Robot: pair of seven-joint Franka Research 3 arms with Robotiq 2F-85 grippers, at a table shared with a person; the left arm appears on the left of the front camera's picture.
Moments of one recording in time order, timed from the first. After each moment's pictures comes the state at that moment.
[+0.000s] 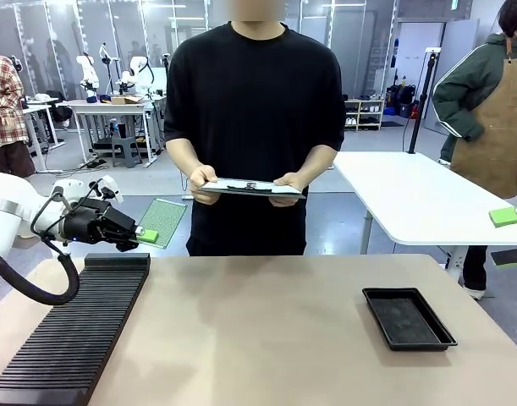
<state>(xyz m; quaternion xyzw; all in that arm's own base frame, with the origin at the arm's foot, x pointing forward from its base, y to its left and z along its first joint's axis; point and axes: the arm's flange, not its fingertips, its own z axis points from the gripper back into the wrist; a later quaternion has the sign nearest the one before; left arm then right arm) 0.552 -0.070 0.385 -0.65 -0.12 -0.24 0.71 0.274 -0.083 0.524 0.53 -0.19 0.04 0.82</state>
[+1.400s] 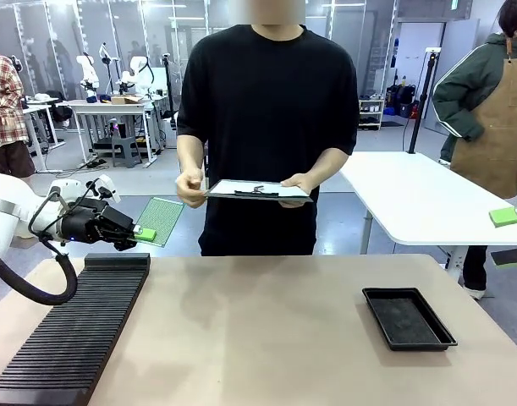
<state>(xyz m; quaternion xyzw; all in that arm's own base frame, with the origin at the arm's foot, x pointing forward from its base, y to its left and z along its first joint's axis) 0.552 -0.066 0.385 -0.65 -0.12 -0.23 0.71 0.274 -0.083 0.524 0.53 -0.19 0.04 0.82</state>
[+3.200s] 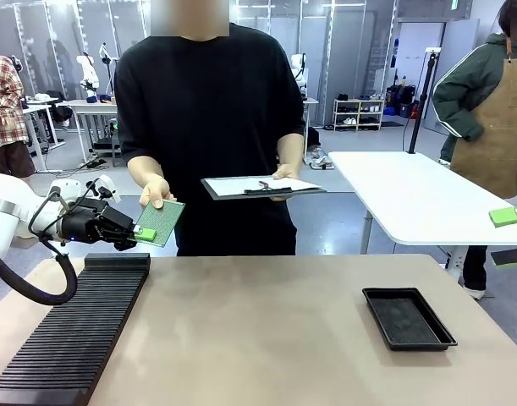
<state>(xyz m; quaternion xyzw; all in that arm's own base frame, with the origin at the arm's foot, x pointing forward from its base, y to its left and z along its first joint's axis) 0.552 -0.066 0.385 -0.65 -0.12 -0.23 0.71 0.274 -0.083 0.524 0.53 -0.19 0.04 0.82</state>
